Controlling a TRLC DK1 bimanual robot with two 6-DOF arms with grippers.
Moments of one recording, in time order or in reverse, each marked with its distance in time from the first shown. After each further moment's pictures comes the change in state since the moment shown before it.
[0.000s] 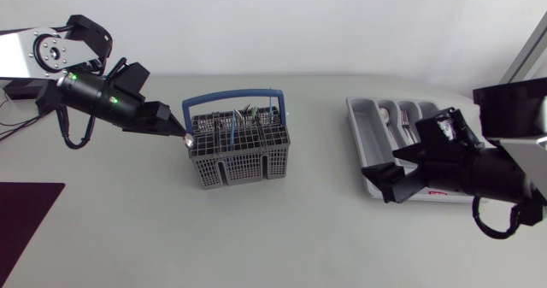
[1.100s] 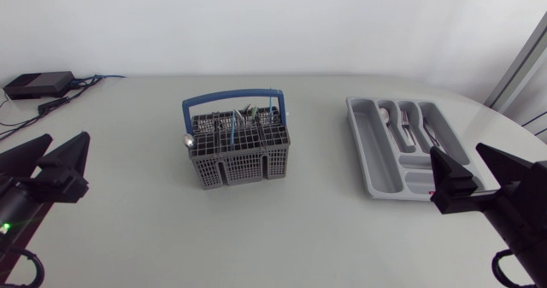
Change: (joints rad) left arm 0.032 -1.347 -0.975 0.742 -0.436 -0.316; right arm -0.177 -0.692 -0.441 0.404 0.177 0.185
